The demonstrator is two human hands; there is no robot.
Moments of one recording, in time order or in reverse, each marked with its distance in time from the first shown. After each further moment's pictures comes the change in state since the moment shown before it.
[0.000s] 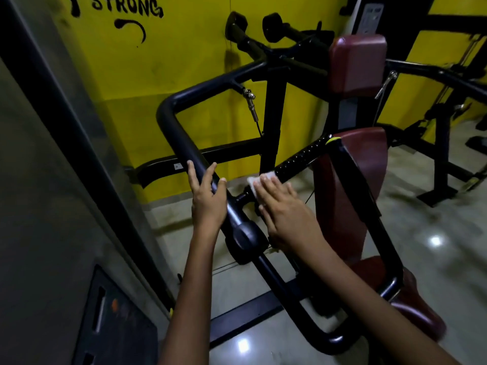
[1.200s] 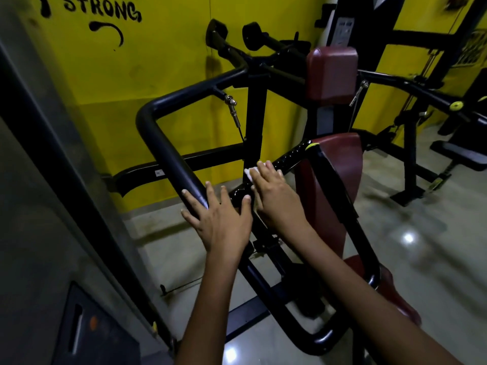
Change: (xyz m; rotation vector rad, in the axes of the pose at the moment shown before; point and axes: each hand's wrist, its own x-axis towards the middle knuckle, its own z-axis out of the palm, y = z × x) left_hand -0.041 0.033 0.026 0.676 -0.184 -0.053; right_hand 0.030 0.016 -0.012 0.056 0.047 0.087
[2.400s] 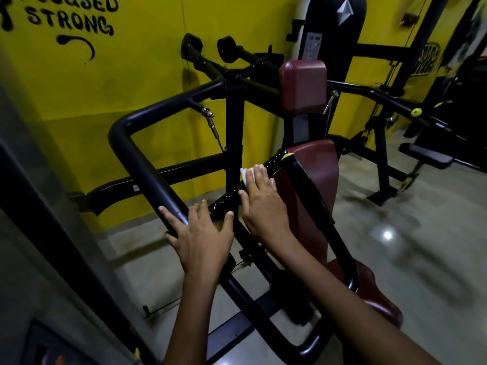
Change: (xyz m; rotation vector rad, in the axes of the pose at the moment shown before) left_hand -0.004 -0.005 0.000 -0.032 0.033 0.043; right_hand 0.000 0.008 -0.001 0.031 0.062 0.216
